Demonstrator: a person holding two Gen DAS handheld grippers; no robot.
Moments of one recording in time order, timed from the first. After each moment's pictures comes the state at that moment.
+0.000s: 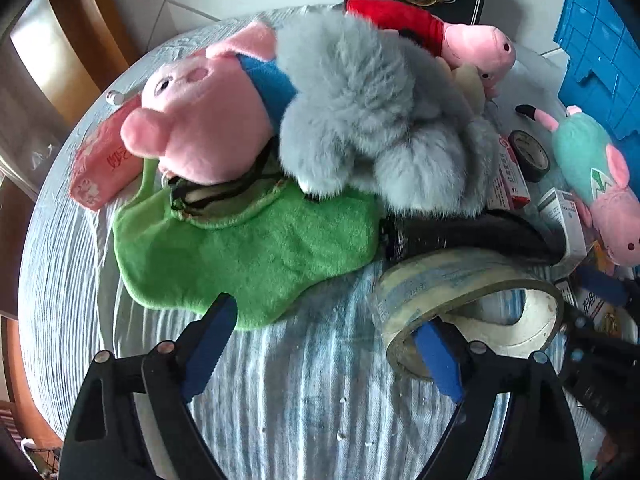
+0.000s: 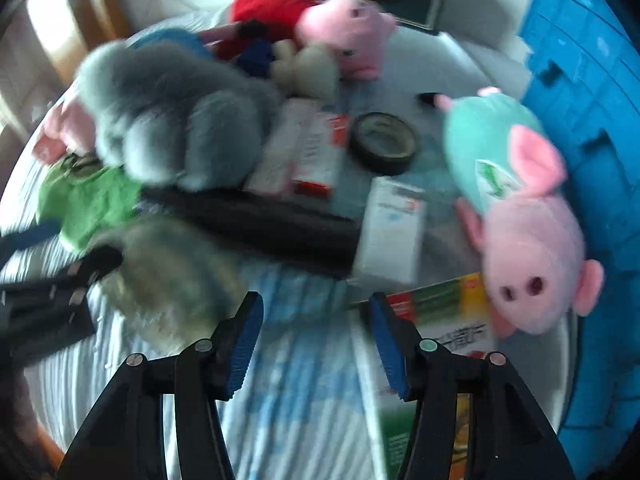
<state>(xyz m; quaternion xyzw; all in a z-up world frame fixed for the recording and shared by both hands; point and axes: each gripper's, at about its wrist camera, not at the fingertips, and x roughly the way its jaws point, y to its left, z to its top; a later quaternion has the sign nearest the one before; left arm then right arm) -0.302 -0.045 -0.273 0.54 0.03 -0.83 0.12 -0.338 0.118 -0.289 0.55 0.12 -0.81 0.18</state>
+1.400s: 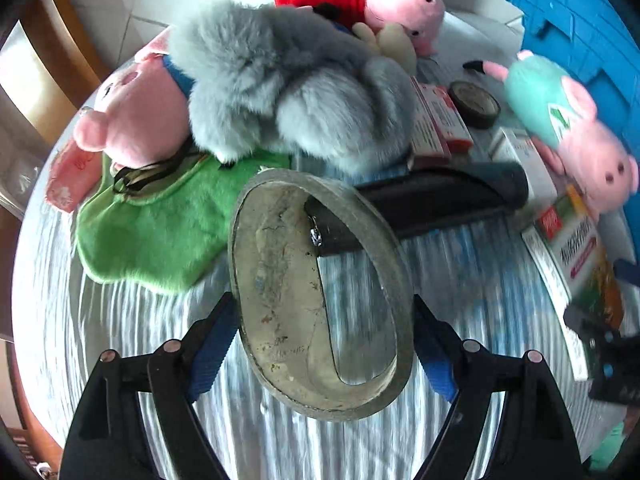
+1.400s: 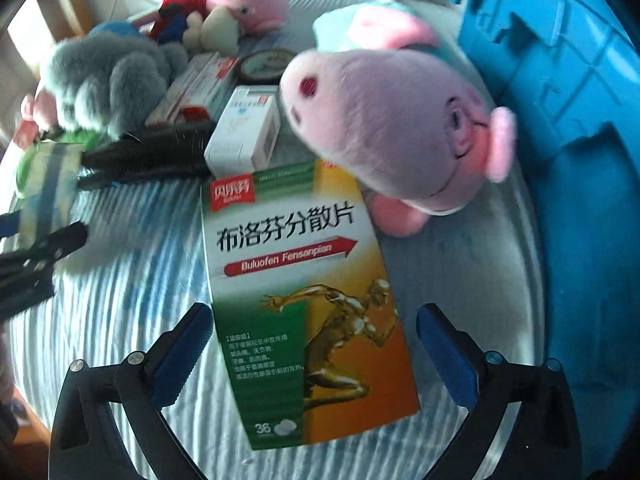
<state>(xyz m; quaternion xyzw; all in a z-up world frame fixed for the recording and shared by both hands) -0.267 0.021 -0.295 0.55 -0.01 -0.83 0.09 -0.320 0.228 -0.311 0.58 0.11 -0.80 0.13</state>
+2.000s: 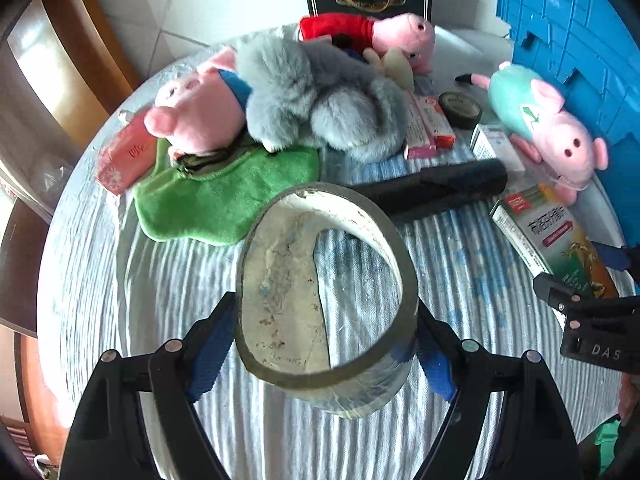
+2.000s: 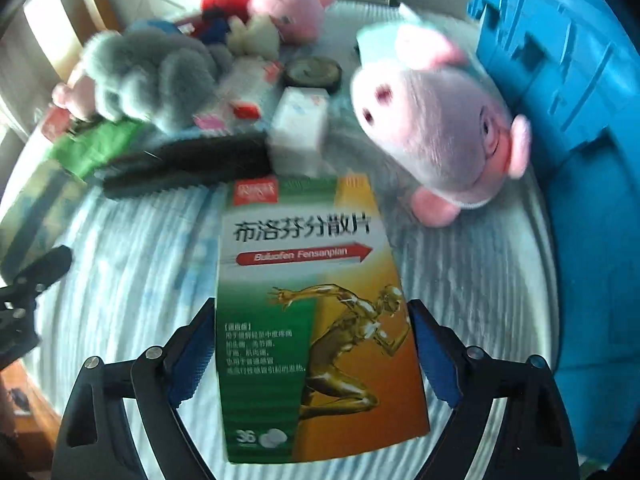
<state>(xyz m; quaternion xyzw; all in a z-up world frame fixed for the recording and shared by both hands) -0.213 0.021 -0.250 0.52 -0.01 -0.85 0.11 -0.285 0.216 -0.262 0.55 0.09 -0.82 0.16</state>
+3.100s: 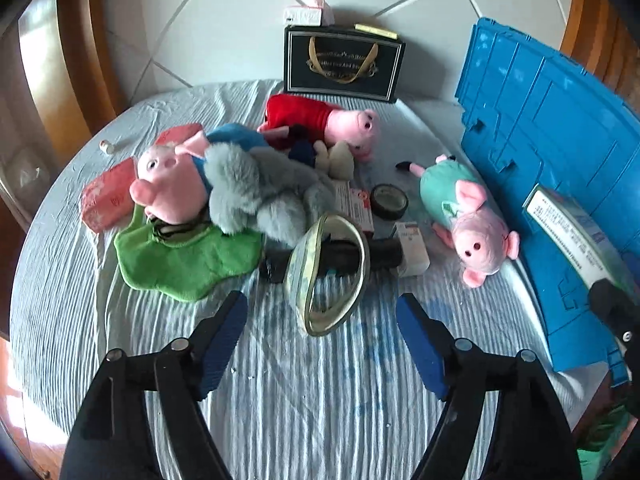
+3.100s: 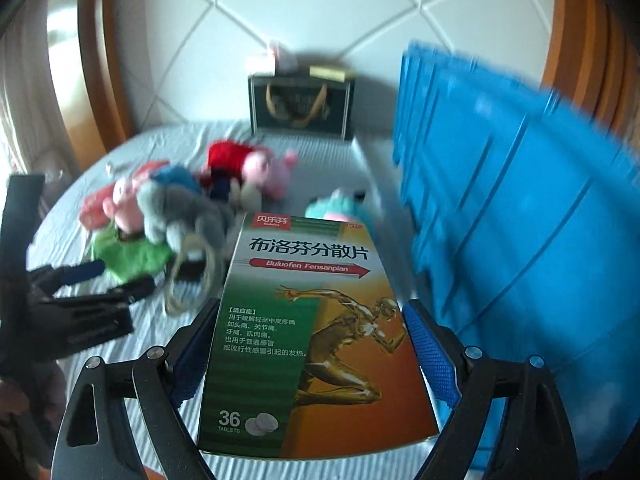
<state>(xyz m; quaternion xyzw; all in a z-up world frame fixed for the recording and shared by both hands) -0.231 0.047 -0.189 0.47 0.06 -0.88 0.07 -0.250 0.253 -0.144 0.42 0.08 -0.90 0.14</state>
